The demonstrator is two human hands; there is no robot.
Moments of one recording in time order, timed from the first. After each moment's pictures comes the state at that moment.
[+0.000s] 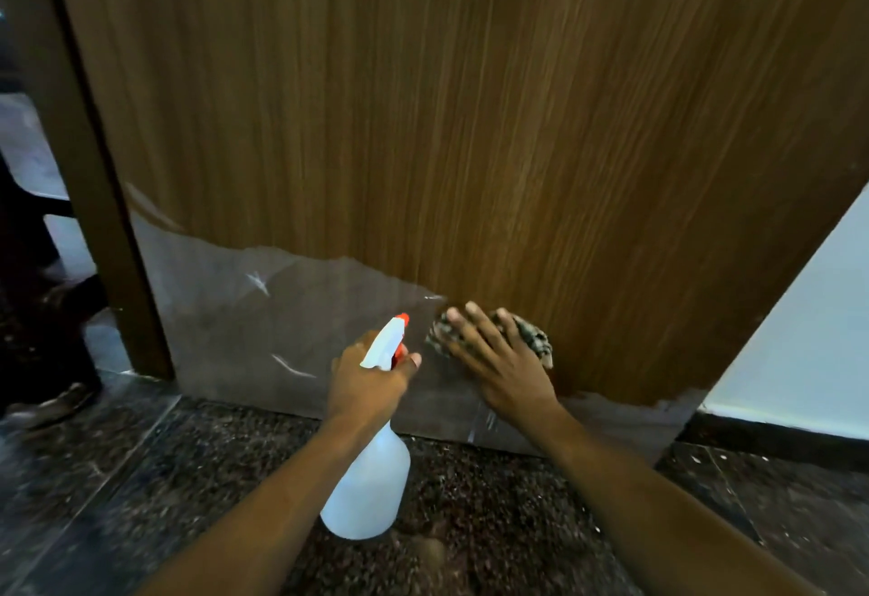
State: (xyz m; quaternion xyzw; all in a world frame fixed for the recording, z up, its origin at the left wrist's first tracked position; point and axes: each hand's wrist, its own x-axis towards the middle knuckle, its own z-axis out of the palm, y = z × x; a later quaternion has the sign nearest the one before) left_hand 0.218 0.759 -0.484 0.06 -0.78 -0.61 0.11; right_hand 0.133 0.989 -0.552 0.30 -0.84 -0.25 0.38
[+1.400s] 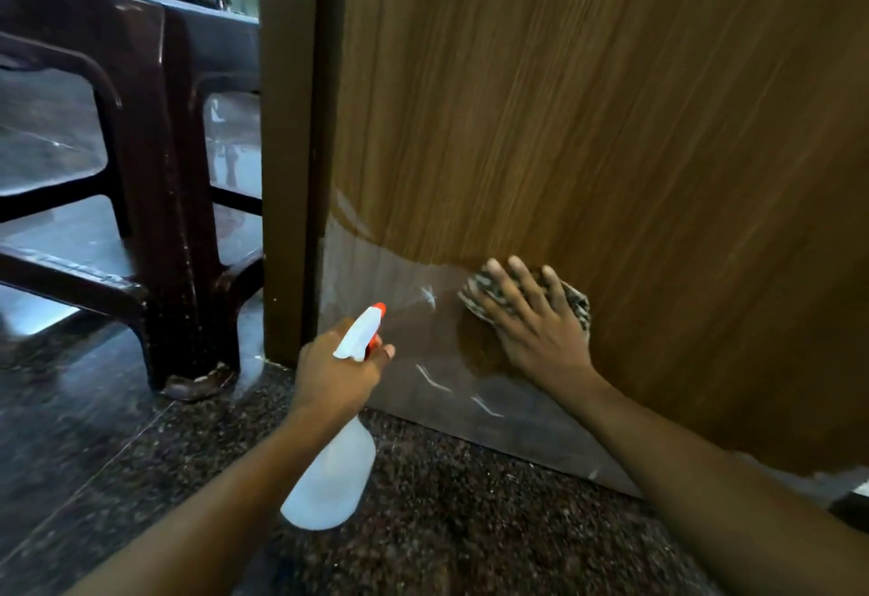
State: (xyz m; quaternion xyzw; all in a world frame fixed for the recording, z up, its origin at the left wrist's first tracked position) left_hand 0.218 0.530 -0.483 0.10 -0.78 -0.60 0.17; right_hand 0.099 0.792 -0.483 0.30 -0.81 -0.24 0.44
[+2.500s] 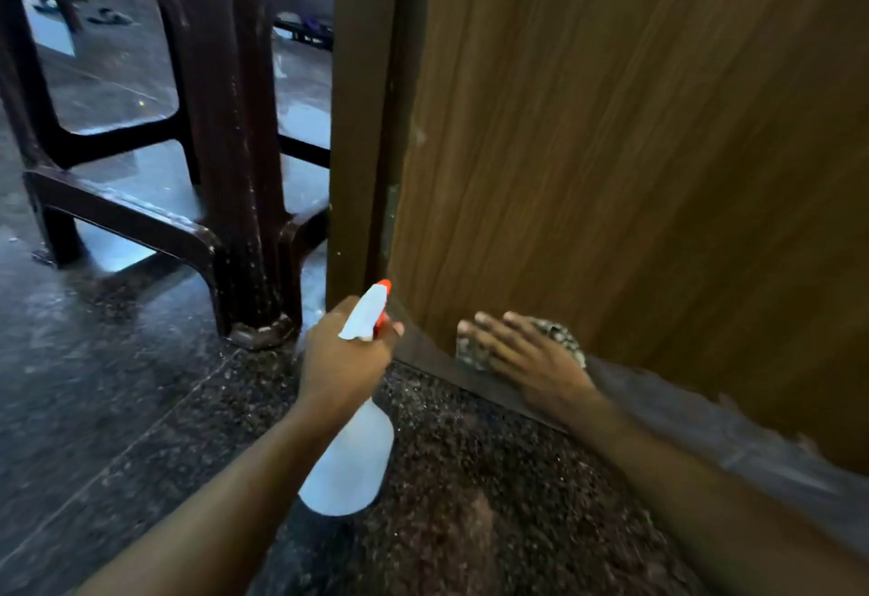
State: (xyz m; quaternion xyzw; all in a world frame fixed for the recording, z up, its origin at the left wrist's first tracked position) left_hand 0.213 0.476 -0.532 0.17 -0.77 -0.57 0.20; right_hand 0.077 0.733 -0.596 0.45 -0.73 -0.43 0.30
